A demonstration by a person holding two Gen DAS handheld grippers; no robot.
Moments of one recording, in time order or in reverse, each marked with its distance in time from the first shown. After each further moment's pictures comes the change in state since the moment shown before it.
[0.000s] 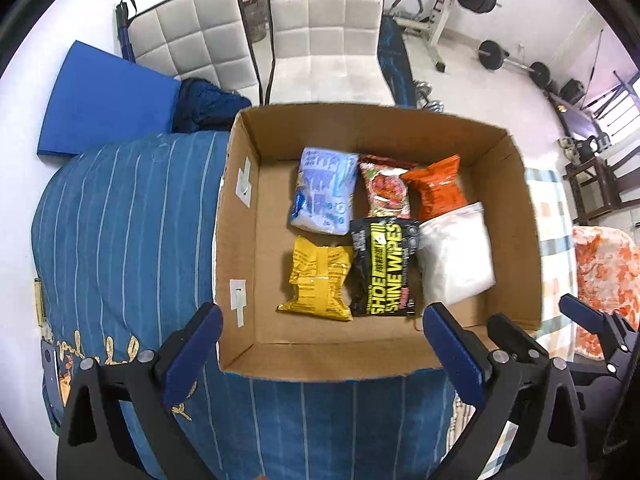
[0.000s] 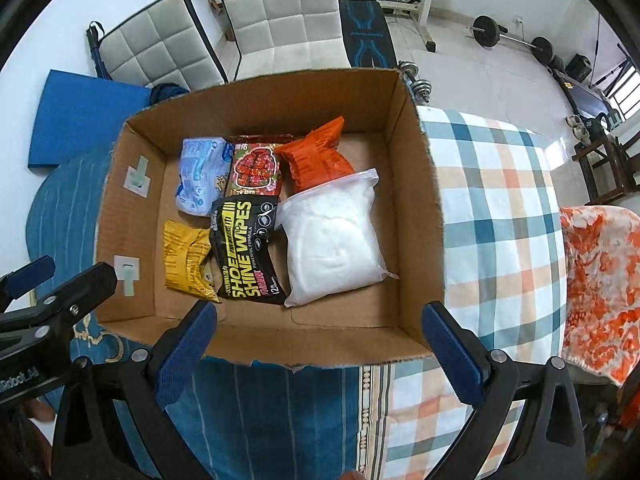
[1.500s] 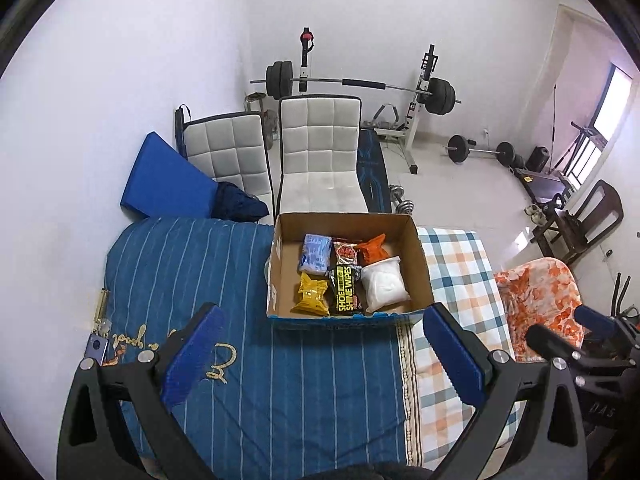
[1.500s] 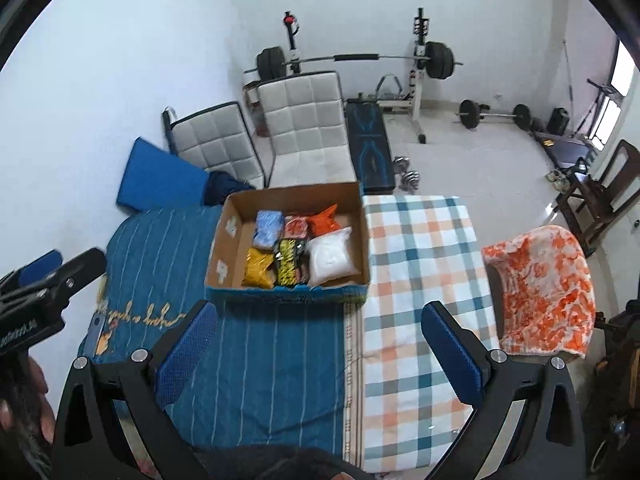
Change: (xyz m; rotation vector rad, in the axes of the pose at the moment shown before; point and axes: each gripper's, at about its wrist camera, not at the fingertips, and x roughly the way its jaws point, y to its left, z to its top) left arm -0.278 -0.011 -0.147 -0.004 -0.421 -0.019; right arm -0.311 -0.027 -0.165 -0.003 -0.375 0.045
